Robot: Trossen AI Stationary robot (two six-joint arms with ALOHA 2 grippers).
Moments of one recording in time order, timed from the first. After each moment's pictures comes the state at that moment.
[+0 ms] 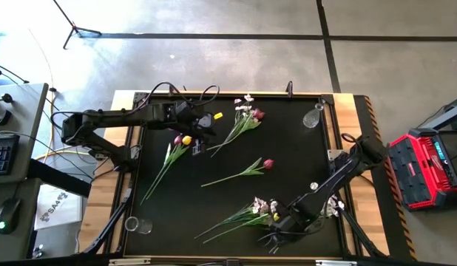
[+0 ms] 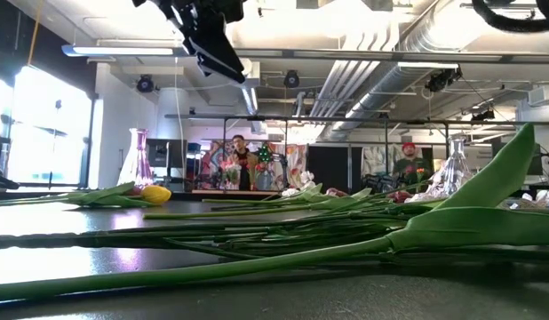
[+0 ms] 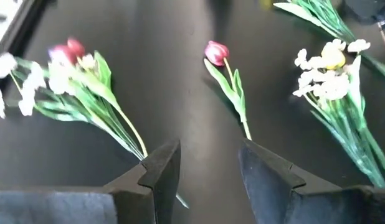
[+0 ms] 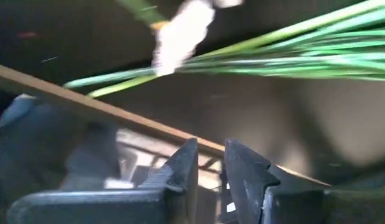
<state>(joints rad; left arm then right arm) 0.21 1.40 1.17 -0.58 0.14 0.05 0.71 1.78 1.14 -0.71 -0.47 1.87</state>
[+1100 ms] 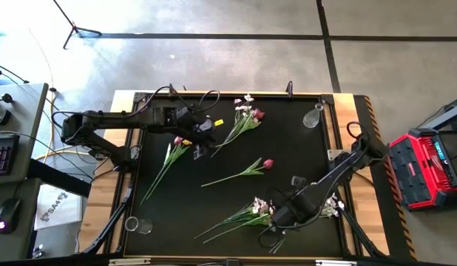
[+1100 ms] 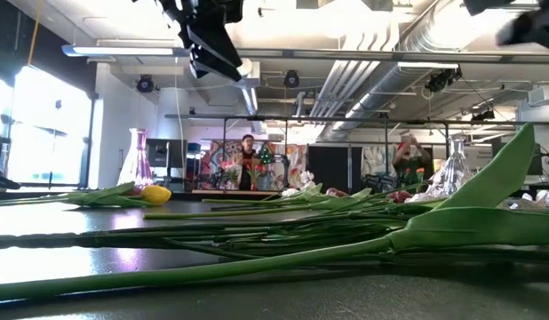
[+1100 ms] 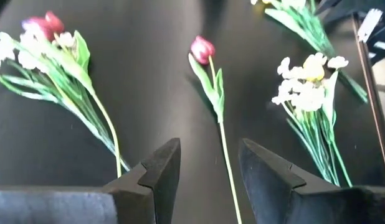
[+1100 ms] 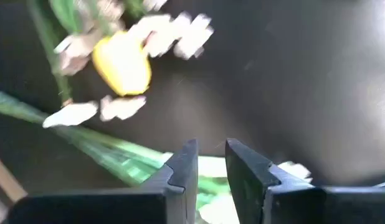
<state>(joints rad) 0.16 1.40 1.17 -0.57 0.14 -0.11 0.65 1.76 1.38 -1.32 0.09 0.90</state>
